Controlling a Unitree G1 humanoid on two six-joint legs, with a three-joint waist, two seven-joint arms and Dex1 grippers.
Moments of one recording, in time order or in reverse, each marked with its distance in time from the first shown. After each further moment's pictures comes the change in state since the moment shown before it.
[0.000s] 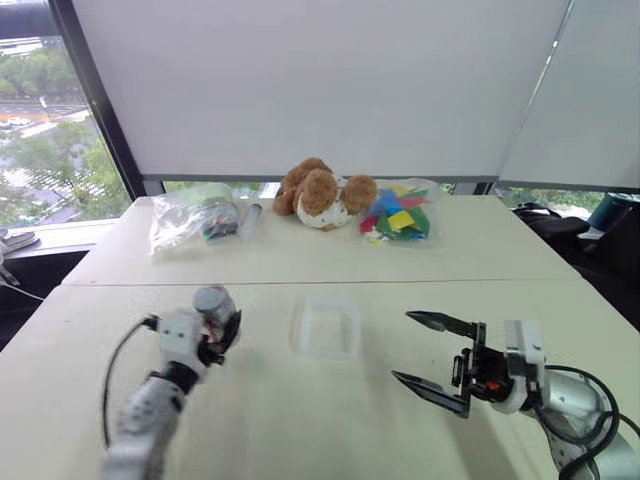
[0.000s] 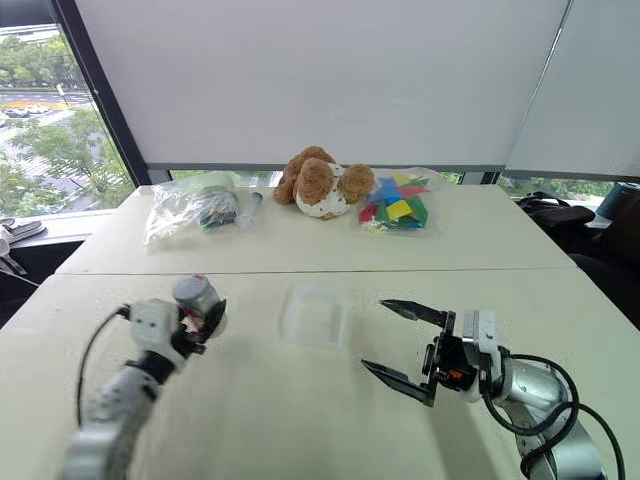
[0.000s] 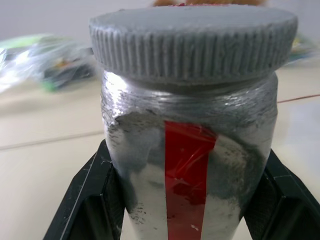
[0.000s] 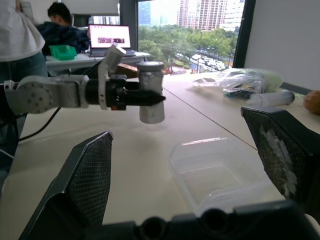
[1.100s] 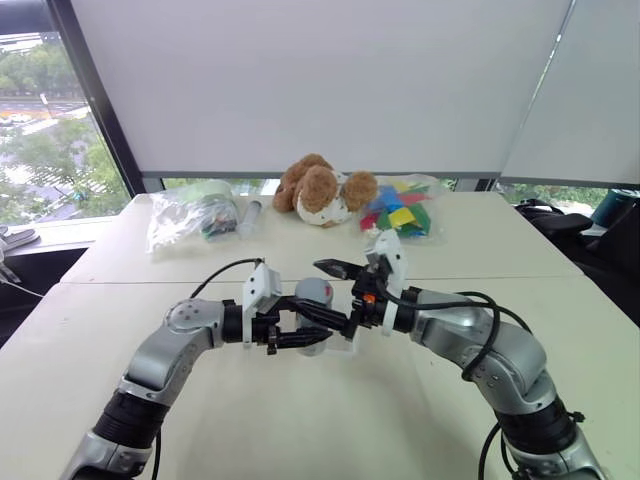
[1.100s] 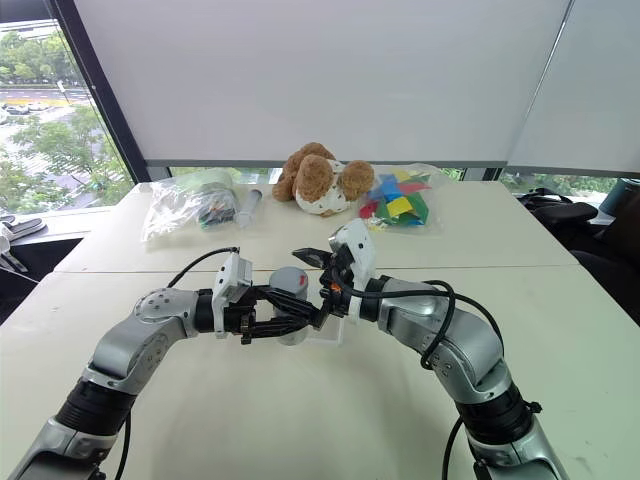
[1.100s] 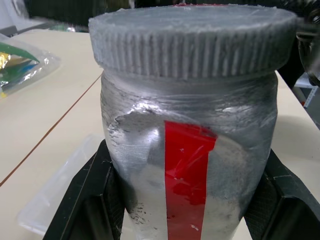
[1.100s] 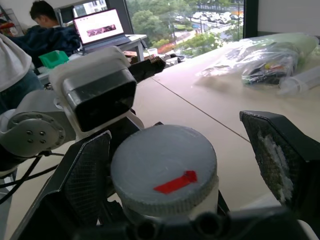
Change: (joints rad) left arm -0.458 0.048 -0.364 0.146 0.009 0.174 -0.540; right arm -0.579 0.173 0.309 -0.115 0.053 0.803 -0.557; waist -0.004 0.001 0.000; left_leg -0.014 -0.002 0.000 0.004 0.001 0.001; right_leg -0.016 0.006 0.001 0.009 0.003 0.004
